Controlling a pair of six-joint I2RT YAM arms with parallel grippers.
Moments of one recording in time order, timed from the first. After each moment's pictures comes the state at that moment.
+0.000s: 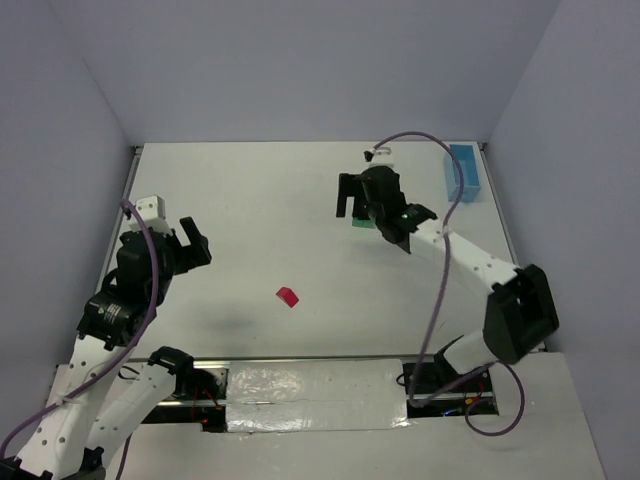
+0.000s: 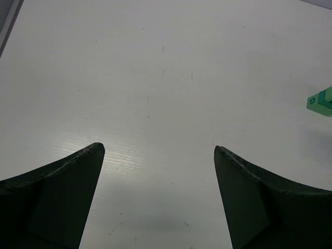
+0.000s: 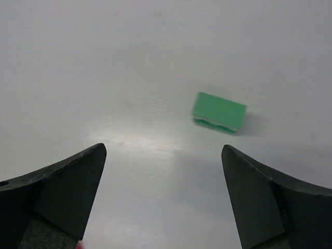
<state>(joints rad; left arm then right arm) -0.32 0.63 0.89 -0.69 -0.36 -0.39 0.54 1.52 1.14 -0.20 0.35 0.37</state>
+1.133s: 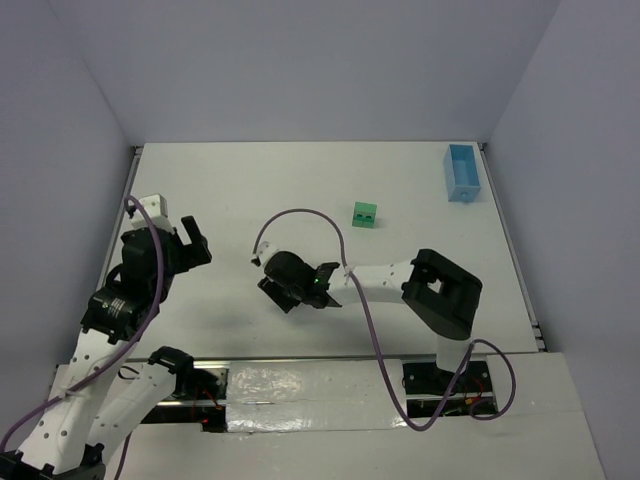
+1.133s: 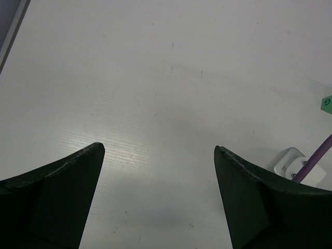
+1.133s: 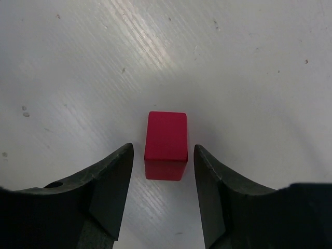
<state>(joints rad) -0.32 0.66 0.89 -0.70 -0.39 -0.40 1.11 1.83 1.10 -0.12 0.20 0.15</state>
